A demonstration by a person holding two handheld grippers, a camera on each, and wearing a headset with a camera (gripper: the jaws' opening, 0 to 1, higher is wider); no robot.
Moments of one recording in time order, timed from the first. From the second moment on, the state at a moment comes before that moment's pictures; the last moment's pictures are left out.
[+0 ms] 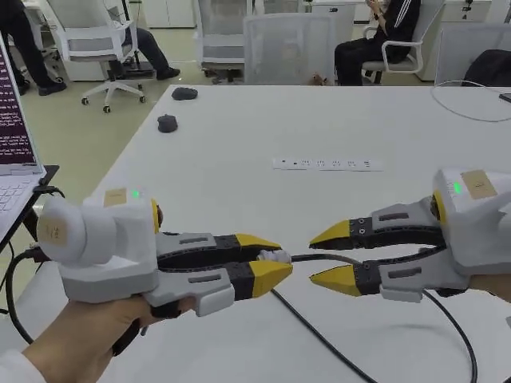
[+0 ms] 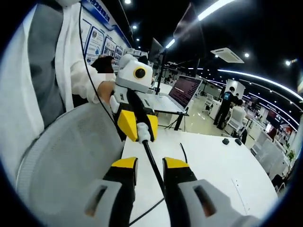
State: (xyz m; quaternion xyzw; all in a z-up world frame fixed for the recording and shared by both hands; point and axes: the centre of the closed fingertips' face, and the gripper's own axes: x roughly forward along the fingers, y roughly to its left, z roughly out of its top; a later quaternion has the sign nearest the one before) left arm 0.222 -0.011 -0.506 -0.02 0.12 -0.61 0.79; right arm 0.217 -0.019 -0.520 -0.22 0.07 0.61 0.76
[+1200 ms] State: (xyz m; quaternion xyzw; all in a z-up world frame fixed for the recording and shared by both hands) left arm 0.227 0.004 -0.505 -0.03 0.12 -0.60 0.79; right arm 0.229 -0.044 -0.538 -0.21 0.09 0.59 0.78
